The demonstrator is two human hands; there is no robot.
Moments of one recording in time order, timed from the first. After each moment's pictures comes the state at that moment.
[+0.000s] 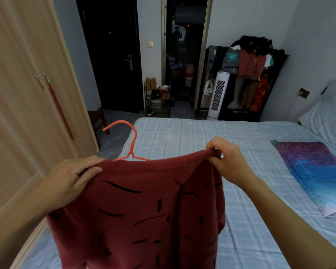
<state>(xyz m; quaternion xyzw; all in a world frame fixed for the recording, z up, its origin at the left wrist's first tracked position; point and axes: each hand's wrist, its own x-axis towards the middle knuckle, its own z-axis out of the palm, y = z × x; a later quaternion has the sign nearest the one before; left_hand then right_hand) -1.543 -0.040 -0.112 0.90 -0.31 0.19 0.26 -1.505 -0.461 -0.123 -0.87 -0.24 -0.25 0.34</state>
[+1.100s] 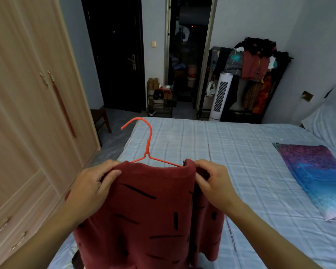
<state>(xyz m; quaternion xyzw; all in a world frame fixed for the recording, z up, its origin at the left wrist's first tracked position) -1.558 -0.085 -0.143 0.88 -0.22 0.25 0.35 -1.547 -0.408 -0.149 -0.86 -0.20 -0.21 0.43</state>
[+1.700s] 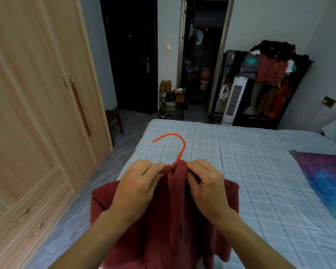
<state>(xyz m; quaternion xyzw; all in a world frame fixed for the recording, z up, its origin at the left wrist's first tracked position) -1.565 -0.149 -0.145 0.88 -0.24 0.35 0.22 -1.552 -0.350 -0.147 -0.82 -0.24 -0.35 0.38</state>
